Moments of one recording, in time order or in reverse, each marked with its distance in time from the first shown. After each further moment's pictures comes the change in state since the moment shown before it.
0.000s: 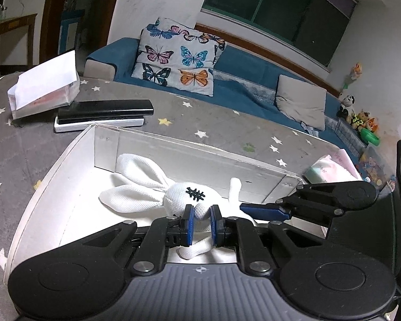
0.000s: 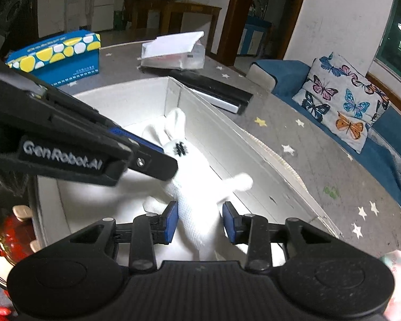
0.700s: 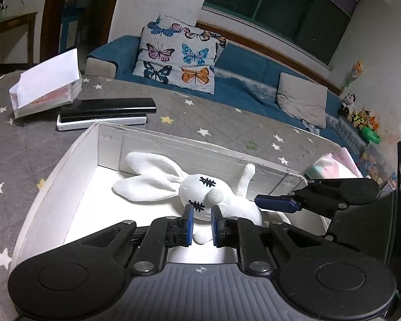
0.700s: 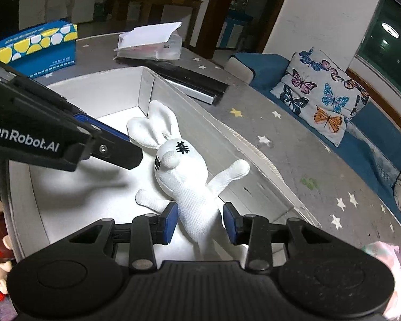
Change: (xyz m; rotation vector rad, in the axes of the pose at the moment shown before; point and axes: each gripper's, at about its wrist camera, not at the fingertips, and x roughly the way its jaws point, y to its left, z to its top) left arm -0.007 0.000 0.000 0.007 0.008 0.004; right arm 0.001 -0.003 -0.003 0.020 0.016 -0.109
